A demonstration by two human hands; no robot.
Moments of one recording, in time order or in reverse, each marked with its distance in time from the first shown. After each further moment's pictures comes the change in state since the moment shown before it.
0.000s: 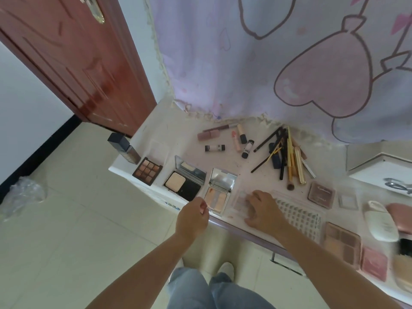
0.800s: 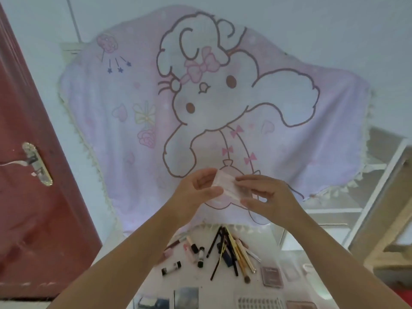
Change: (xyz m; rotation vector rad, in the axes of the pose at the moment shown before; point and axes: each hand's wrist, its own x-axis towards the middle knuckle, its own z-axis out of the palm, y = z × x) left_hand 0.031 0.258 -0.192 -0.888 -0.498 0.770; right_hand -0.108 -0.064 -0.303 0.573 0.881 -0.151
